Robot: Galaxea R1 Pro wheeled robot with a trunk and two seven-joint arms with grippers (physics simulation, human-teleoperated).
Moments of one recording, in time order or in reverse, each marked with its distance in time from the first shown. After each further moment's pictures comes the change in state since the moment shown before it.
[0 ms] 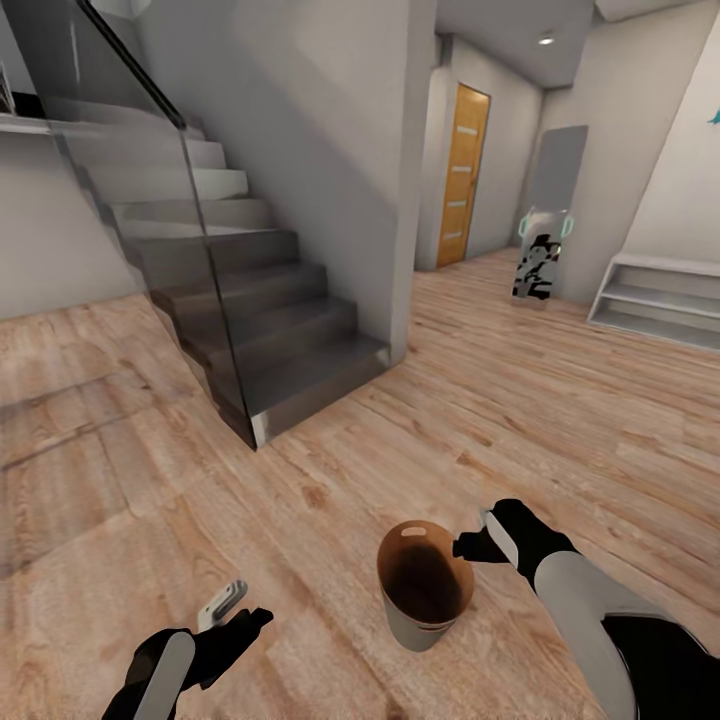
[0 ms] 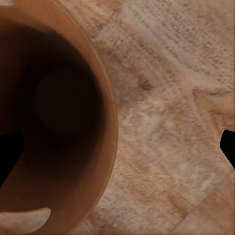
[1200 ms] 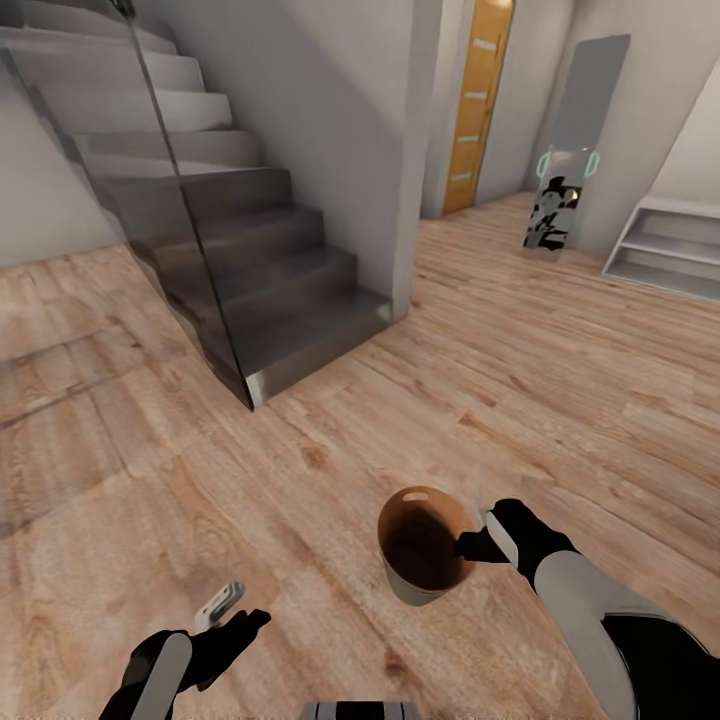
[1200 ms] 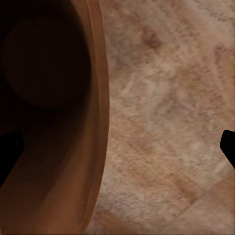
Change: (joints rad) left arm 0.000 0.008 0.006 0.008 0.001 0.000 -0.006; right arm 0.000 0.000 0.000 0.000 0.000 -0.001 0.000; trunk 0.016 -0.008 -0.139
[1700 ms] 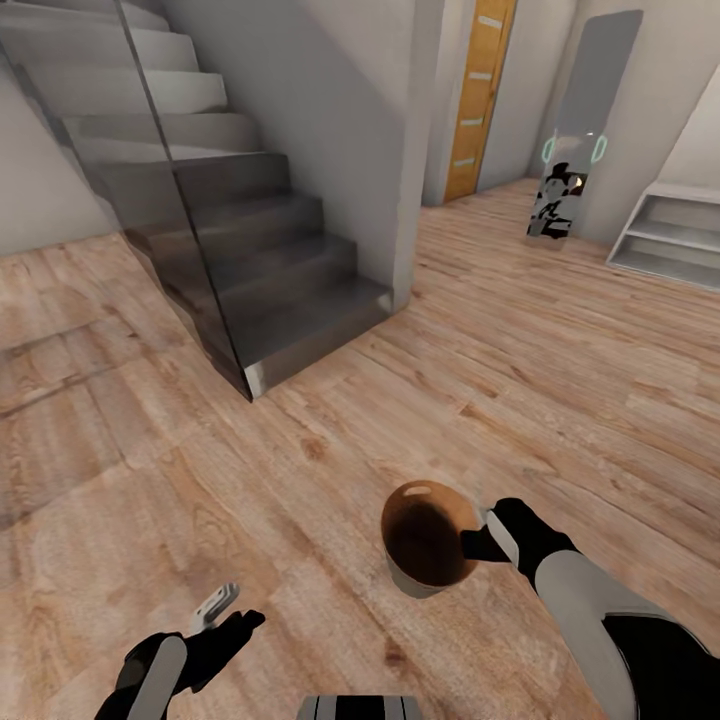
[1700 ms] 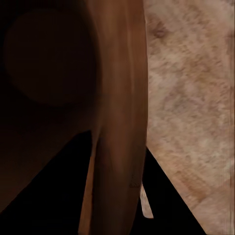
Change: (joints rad) left arm 0.006 0.017 -0.003 0.003 -0.002 -0.020 -0.007; right arm 0.000 -0.001 -0.006 -0.005 -0.019 0.000 0.003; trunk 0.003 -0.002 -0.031
